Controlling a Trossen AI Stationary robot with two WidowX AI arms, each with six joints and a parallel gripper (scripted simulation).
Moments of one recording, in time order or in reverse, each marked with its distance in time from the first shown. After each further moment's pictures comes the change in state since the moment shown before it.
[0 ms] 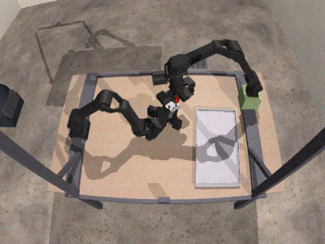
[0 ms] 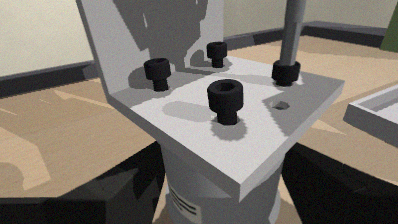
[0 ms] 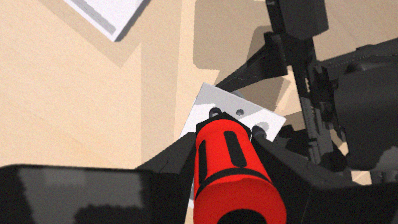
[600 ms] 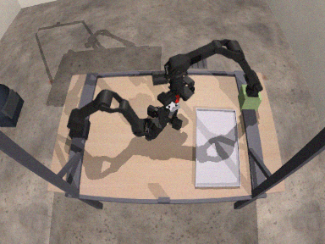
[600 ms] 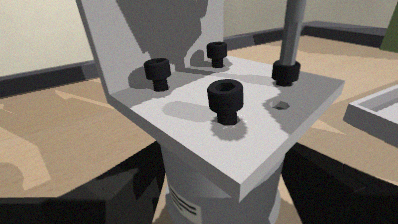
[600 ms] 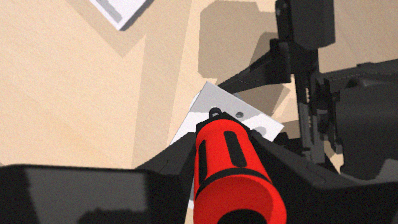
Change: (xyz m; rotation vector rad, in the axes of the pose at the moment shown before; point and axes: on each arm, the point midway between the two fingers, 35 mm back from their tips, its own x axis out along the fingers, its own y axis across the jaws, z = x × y) left arm 0.000 0.000 0.000 0.000 0.000 0.000; right arm 0.000 0.000 0.000 -0.110 0.000 0.000
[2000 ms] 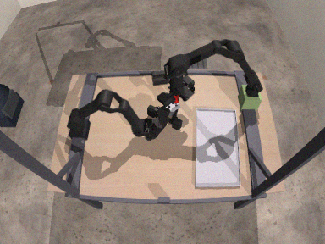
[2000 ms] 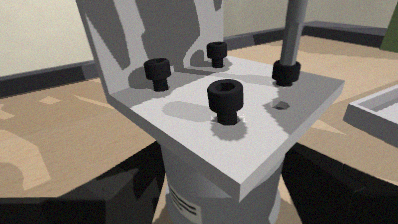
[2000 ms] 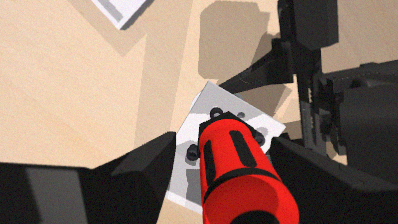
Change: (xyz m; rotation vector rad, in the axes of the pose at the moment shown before) left arm 0.000 0.000 0.000 0.000 0.000 0.000; right arm 0.002 0.000 0.000 -0.003 0.001 0.004
